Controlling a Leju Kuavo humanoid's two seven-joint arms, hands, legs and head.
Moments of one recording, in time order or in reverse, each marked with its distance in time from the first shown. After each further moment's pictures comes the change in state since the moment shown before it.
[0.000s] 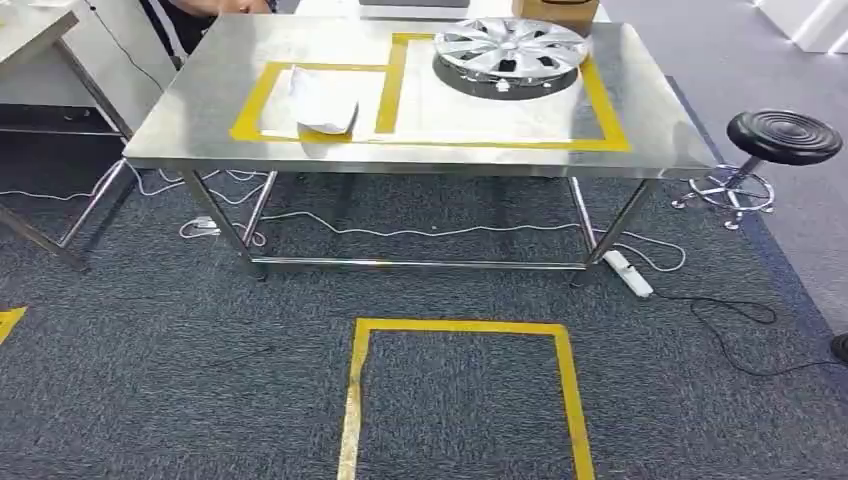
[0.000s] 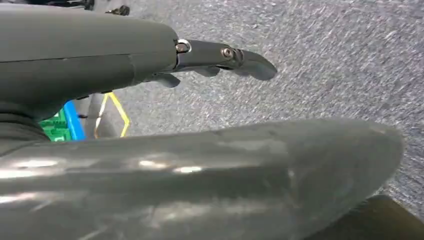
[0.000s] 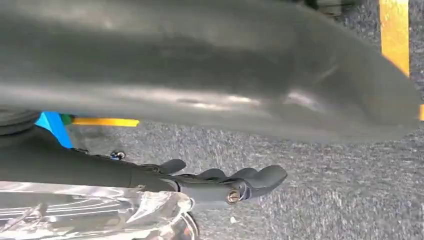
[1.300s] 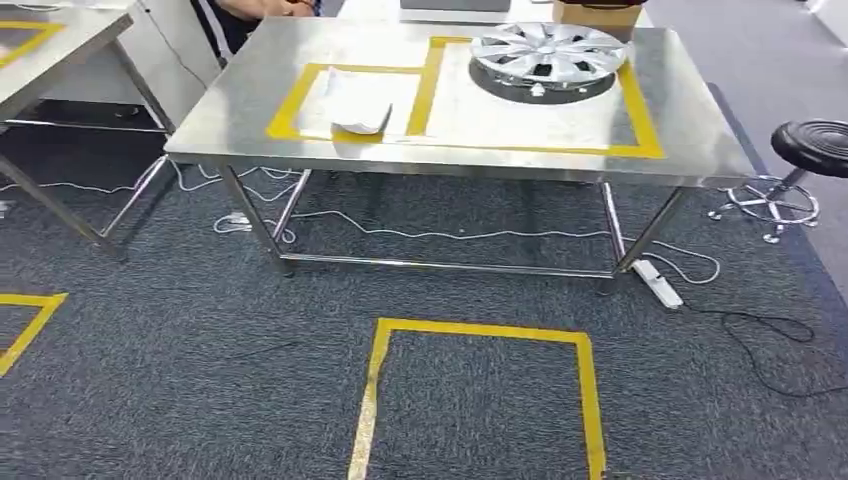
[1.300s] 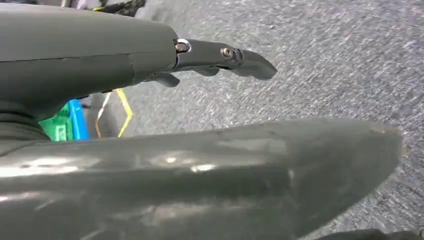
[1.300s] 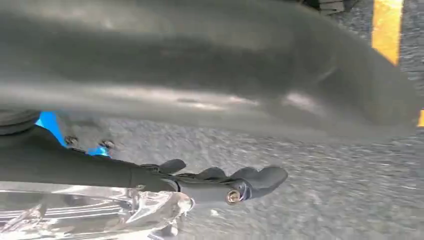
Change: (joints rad) left arm -0.008 0.003 -0.009 0.004 -0.003 0.040 -0.015; right arm 0.001 0.000 -0.002 -0.001 -0.003 -0.001 0.014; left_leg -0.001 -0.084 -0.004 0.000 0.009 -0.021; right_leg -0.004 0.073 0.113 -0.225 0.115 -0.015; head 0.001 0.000
